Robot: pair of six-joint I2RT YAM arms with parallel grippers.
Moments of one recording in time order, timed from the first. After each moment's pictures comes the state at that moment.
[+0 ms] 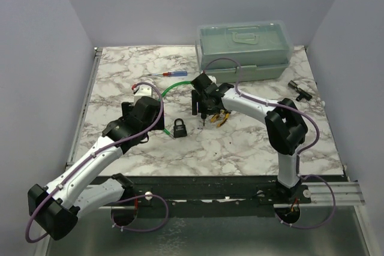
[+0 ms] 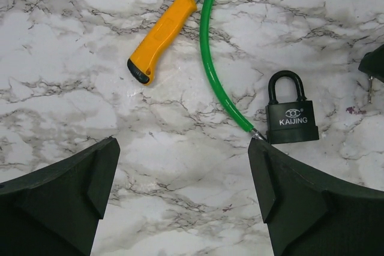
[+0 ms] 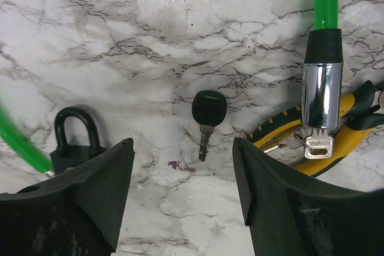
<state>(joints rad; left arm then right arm) -0.63 0.95 0.87 -0.69 -0.52 -0.43 0.75 1.93 1.46 -0.56 0.18 0.63</state>
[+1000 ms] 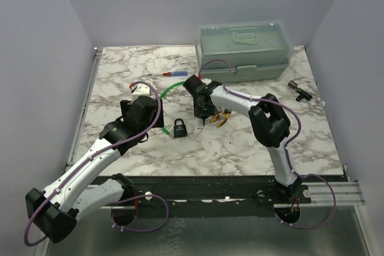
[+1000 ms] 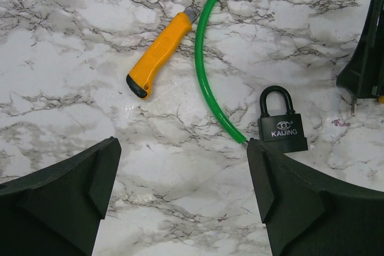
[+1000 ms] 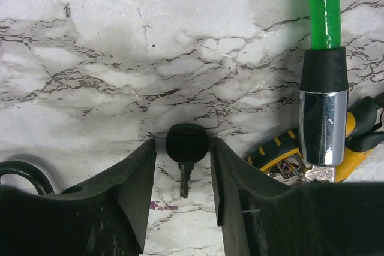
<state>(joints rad) -0.63 0.92 0.86 -0.64 -0.52 -0.40 0.76 2.16 1.66 -0.74 0.28 0.66</state>
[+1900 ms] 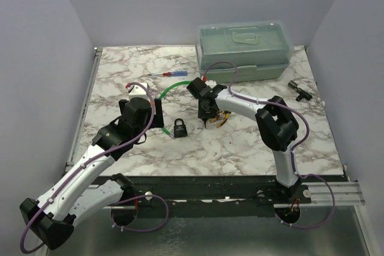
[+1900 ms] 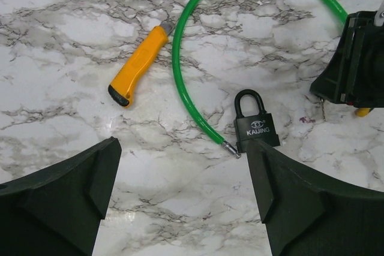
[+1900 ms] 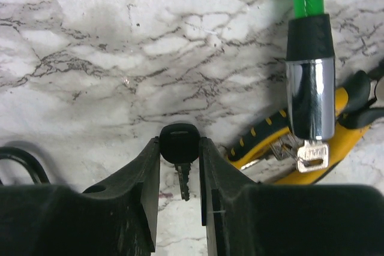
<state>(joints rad) -0.63 0.86 0.86 -0.63 -0.46 -0.39 0.77 2.09 1.56 -0.69 0.30 0.71</state>
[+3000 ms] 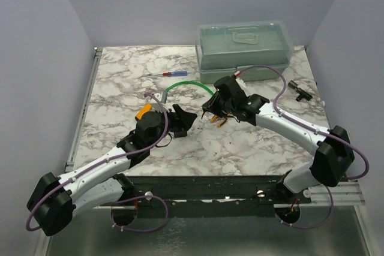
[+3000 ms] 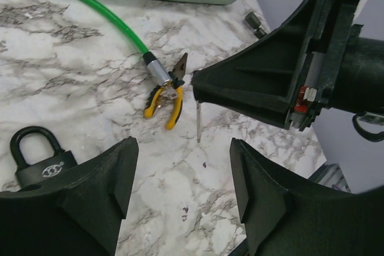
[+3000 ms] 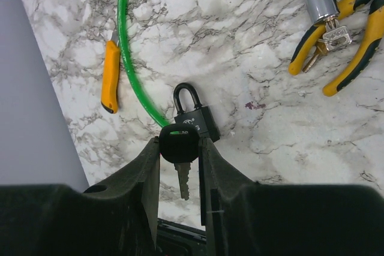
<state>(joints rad) -0.76 0.93 0.50 0.22 -0.13 -0.70 0.77 1.49 1.18 -0.46 0.21 1.15</state>
